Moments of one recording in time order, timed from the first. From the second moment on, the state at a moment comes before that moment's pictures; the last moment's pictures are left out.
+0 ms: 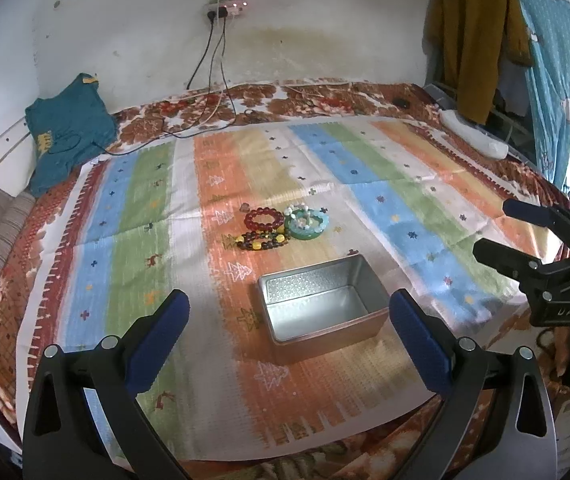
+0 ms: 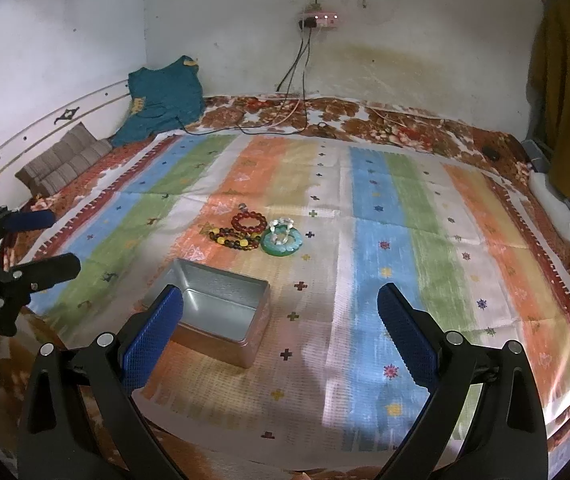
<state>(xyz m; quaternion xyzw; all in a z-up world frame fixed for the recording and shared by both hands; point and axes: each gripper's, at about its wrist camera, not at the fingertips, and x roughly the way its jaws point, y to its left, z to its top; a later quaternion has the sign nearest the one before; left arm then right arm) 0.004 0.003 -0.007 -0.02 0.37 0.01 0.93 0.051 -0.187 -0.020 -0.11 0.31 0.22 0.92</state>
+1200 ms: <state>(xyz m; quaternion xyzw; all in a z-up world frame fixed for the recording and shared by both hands) 0.019 0.022 -0.013 -0.07 0.40 0.05 0.91 0.072 -0.183 -0.031 -0.10 0.34 0.21 0.91</state>
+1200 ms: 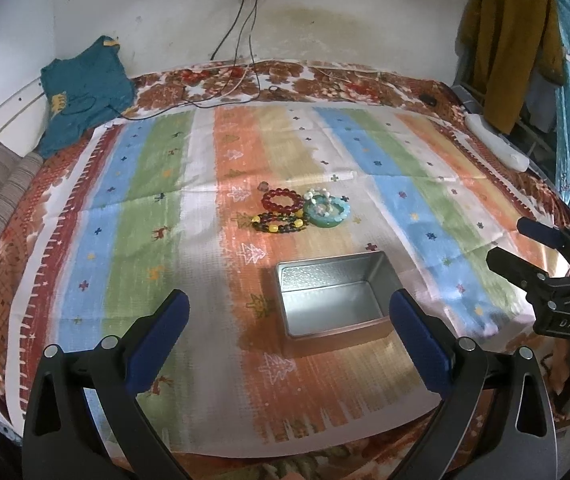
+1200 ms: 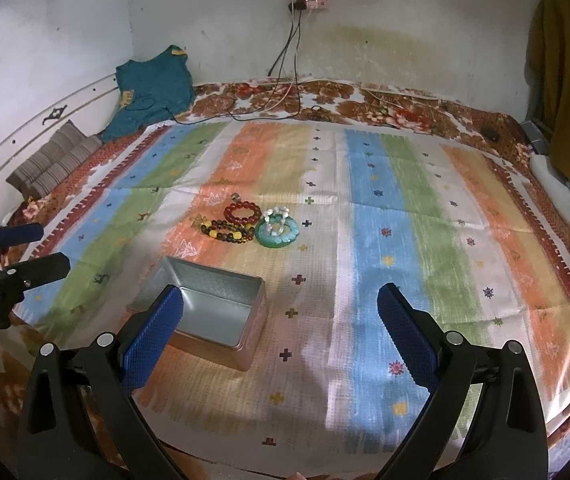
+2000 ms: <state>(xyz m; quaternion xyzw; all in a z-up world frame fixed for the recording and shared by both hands) 0.068 0.033 -0.016 -0.04 0.38 0.07 0.92 0.116 -0.172 -0.033 -0.11 0.37 0.19 0.90</state>
